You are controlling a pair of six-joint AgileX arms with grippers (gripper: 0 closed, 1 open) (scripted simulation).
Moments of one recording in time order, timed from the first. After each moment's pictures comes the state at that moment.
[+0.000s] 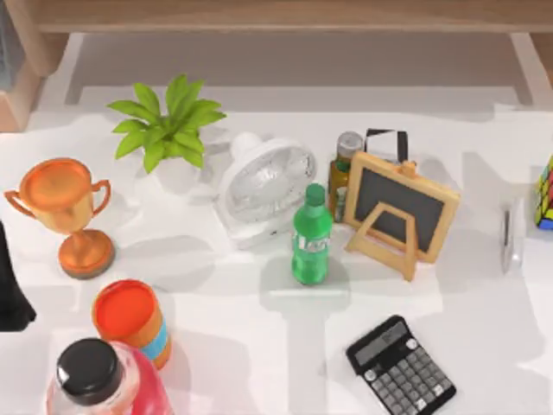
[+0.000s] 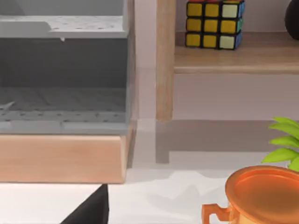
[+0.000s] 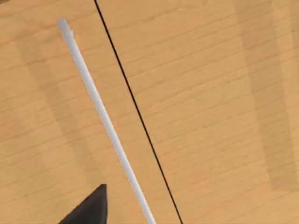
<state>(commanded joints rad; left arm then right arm) 0.00 0.00 0.00 0.00 0.00 0.00 -0.38 1.61 0.84 0.93 -0.24 -1.18</state>
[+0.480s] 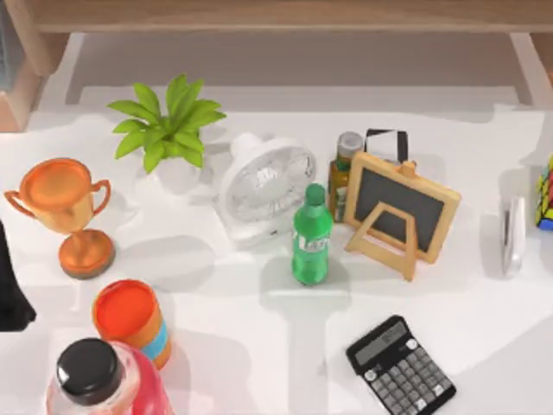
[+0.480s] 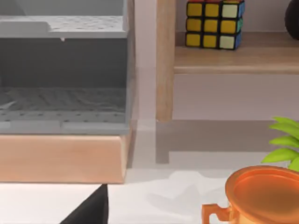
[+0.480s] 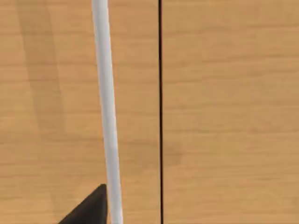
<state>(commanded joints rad) 0.00 0.00 0.00 0.00 0.00 0.00 -0.45 2.20 1.07 1.18 -0.40 -1.51</state>
